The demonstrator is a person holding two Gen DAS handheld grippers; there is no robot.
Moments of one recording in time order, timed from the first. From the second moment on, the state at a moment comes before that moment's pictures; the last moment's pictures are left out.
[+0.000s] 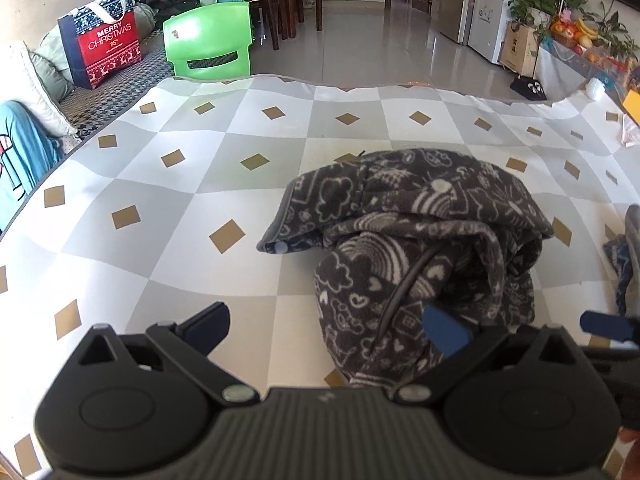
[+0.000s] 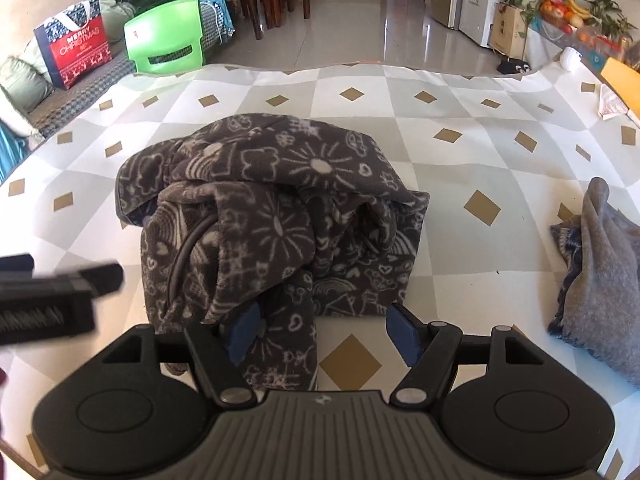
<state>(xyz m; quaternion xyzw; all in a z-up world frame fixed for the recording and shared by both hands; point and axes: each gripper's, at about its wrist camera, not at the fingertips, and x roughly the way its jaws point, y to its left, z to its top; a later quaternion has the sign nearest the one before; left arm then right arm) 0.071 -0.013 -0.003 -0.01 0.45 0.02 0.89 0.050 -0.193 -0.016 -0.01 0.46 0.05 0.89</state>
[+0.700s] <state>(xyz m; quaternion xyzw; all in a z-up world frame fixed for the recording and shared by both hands) 0.103 0.058 0.060 0.01 0.40 0.11 0.91 0.050 -0.178 -0.012 -0.01 0.46 0.07 0.88</state>
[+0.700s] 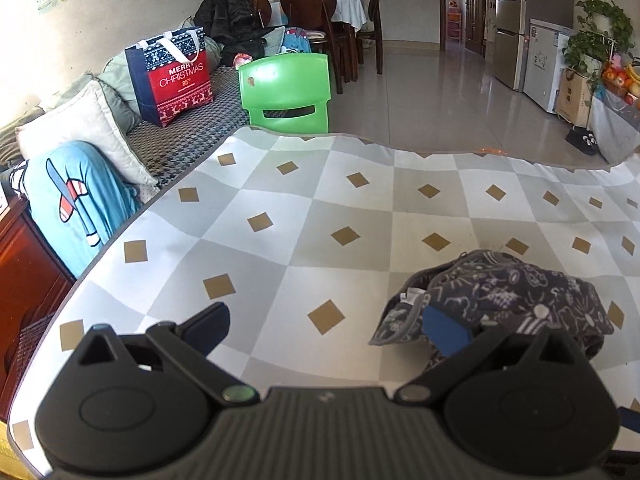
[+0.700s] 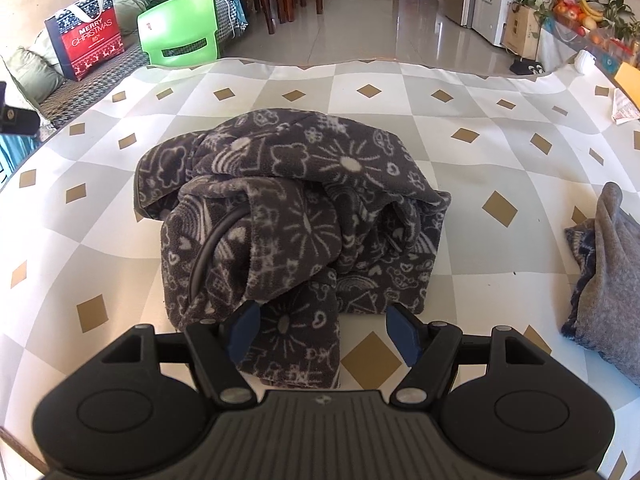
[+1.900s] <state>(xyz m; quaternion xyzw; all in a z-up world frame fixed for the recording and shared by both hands) 0.053 -0.020 -0.026 0.02 0.49 0.06 0.87 0.061 -0.200 -0.001 0.01 0.45 0.06 0.89</state>
